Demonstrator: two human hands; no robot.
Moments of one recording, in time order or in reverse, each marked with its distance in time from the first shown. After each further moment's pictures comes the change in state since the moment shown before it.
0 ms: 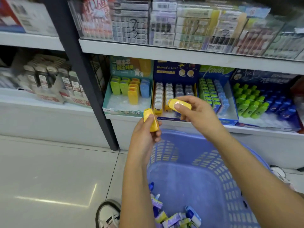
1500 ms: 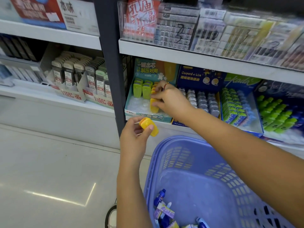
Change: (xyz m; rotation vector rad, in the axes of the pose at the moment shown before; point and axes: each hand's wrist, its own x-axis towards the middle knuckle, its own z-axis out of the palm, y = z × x) left_hand 0.012 0.023 -0.082 0.477 0.220 0.372; right_hand 0.082 -0.043 0.107 -0.850 -0.253 -0.500
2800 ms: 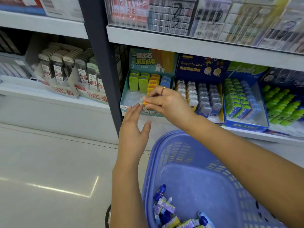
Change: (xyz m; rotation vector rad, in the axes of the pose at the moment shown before) left_hand 0.017 -0.010 0.003 0.580 -0.066 0.263; right_hand -0.024 -0.001 0.020 0.115 0.186 -0.226
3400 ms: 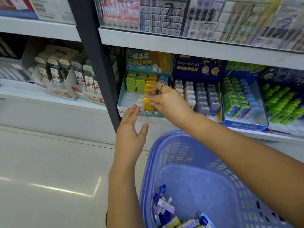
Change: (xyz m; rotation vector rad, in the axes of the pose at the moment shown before) left_hand 0.000 0.001 -0.001 0.055 -0.026 0.006; right_hand 0.005 0.015 0.004 -0.024 -0.063 0.173
